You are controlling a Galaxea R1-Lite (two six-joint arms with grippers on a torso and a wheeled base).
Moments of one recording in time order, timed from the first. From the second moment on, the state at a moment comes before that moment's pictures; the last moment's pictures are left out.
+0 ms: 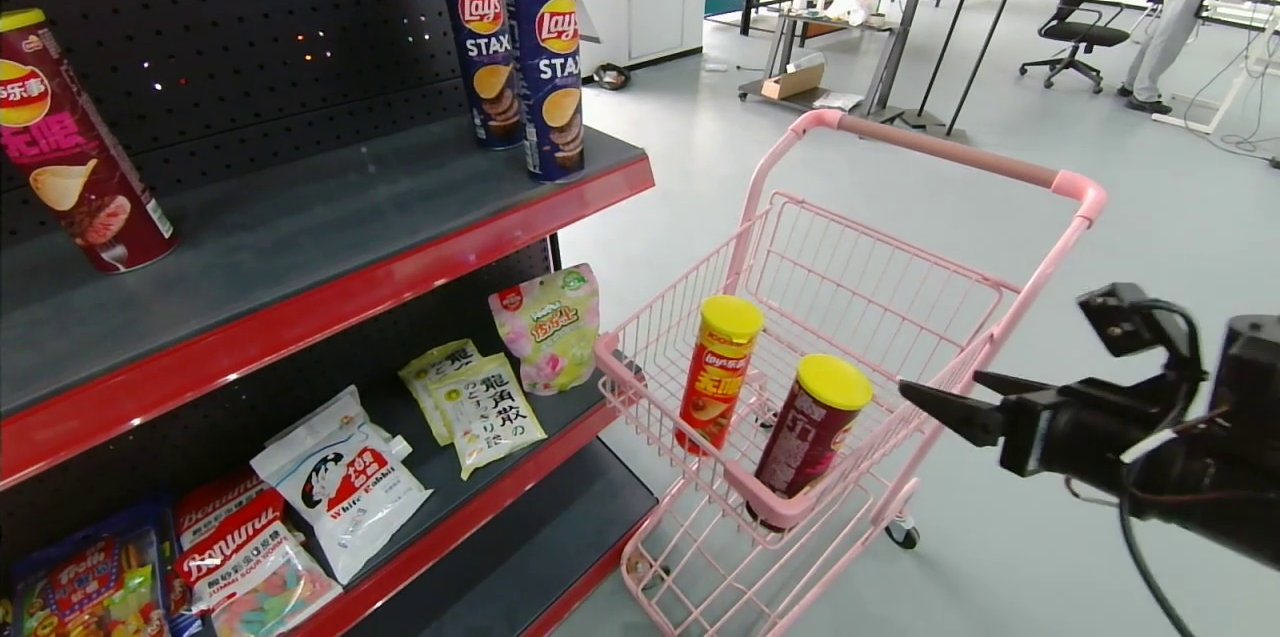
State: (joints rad) left arm 0.08 0.09 0.00 0.01 -0.01 0.00; right arm 0.20 1.56 -0.30 -0.94 0.24 0.16
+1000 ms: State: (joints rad) left arm 0.08 0.09 0.00 0.01 -0.01 0.01; right arm 0.35 2.00 -0.40 -1.17 0.20 0.12
